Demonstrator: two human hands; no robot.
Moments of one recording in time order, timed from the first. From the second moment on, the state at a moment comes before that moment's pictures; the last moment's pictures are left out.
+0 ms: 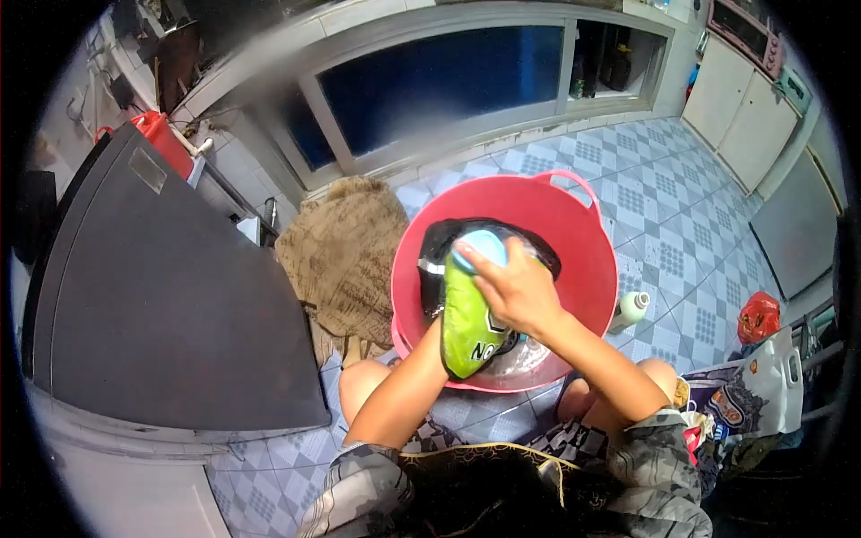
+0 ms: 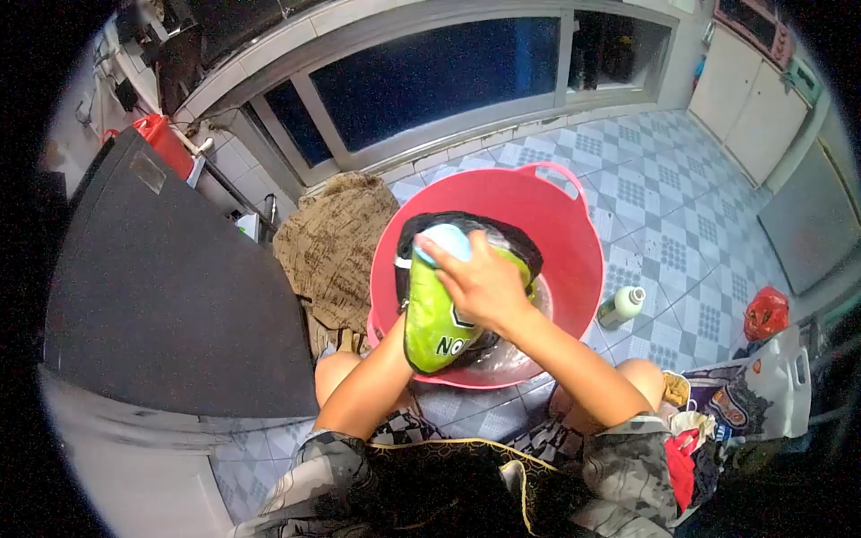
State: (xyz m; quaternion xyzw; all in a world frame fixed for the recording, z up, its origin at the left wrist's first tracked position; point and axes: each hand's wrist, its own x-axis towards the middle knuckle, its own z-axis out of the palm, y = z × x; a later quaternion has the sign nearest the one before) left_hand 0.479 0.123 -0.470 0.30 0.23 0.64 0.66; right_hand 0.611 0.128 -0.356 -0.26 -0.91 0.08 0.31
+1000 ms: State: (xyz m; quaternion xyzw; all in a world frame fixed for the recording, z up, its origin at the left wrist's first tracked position) left_hand 0.490 0.142 -0.487 0.24 0.16 0.68 0.68; right_hand 0.615 0.125 -0.352 -0.32 -0.91 0.10 0.23
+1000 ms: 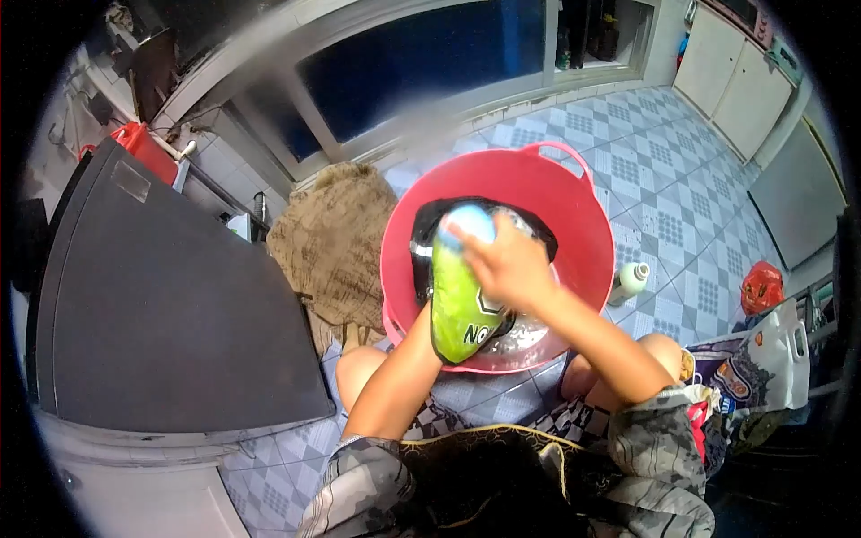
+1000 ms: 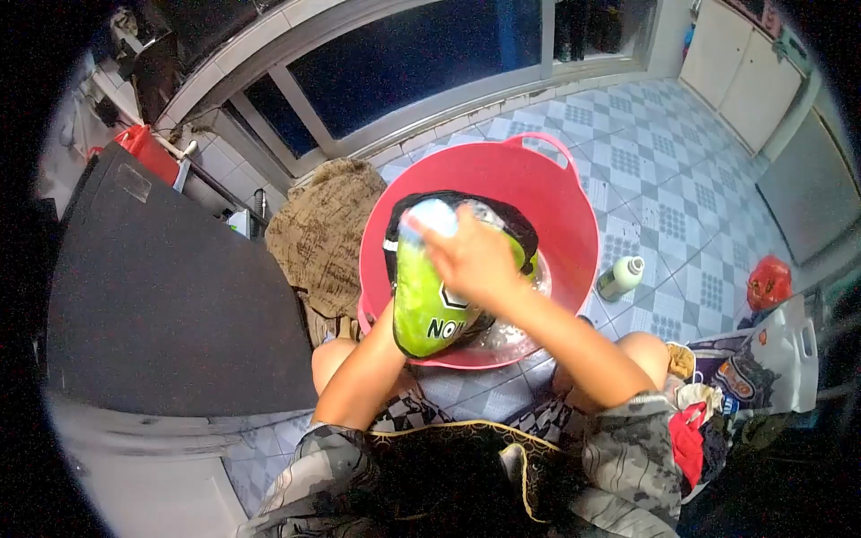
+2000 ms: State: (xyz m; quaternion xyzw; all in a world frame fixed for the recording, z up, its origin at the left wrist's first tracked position) left_hand 0.479 0.129 -0.470 0.25 0.22 0.66 0.68; right_hand 0.619 0.146 -0.359 -0.35 -0.89 0.11 0.26
